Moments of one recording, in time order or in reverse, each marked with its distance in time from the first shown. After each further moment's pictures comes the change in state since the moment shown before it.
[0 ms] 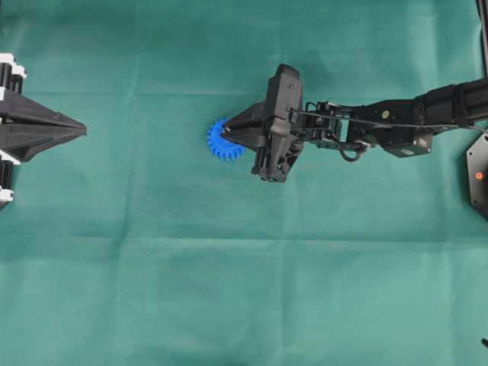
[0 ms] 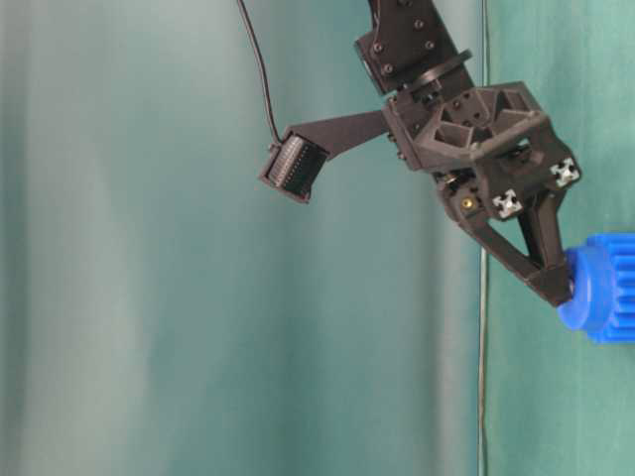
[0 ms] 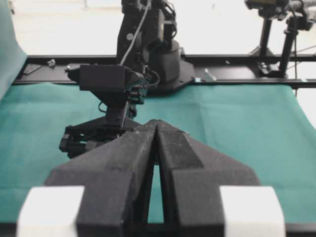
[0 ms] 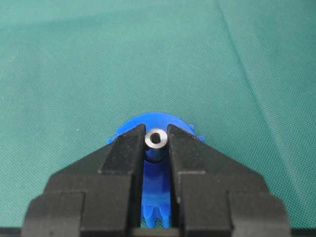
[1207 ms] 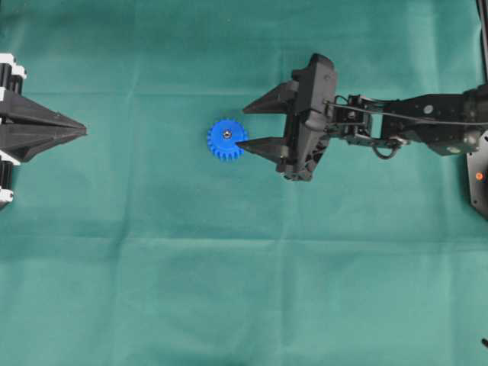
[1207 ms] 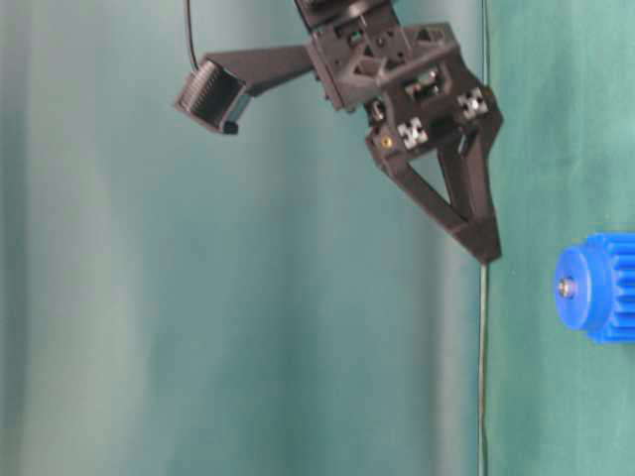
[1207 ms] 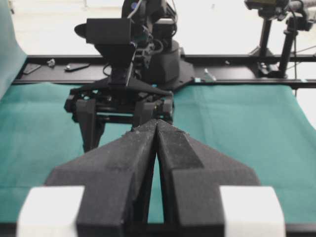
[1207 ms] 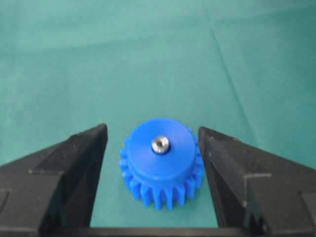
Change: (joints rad) left arm -0.002 0.000 0.000 0.000 0.000 -0.006; right arm 0.008 -0.212 0.118 0.002 0.051 0.002
